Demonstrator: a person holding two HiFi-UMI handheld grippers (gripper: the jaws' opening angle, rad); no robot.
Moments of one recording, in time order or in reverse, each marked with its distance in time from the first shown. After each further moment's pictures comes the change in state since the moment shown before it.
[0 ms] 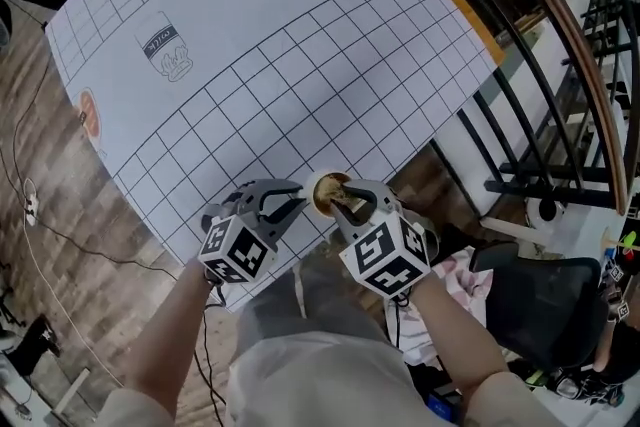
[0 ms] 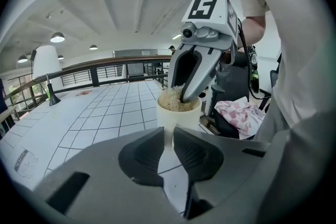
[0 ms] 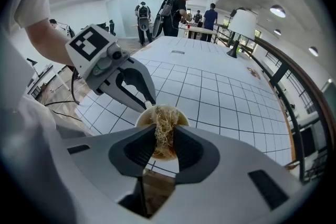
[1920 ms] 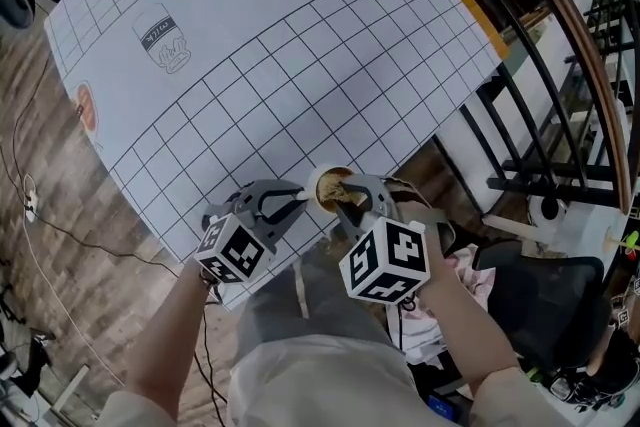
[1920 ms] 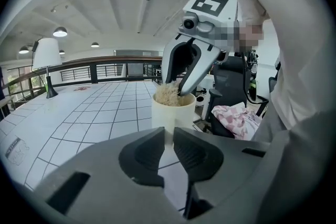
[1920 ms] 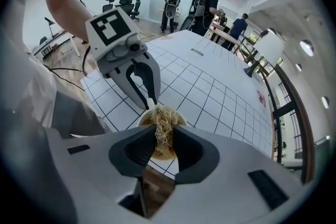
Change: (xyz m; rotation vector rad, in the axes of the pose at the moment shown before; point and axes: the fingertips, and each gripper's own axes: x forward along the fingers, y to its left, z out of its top) left arm 0.002 -0.012 -0.004 -0.057 -0.031 -0.029; right arm -0.007 0.005 0.002 -0.321 0.105 -0.012
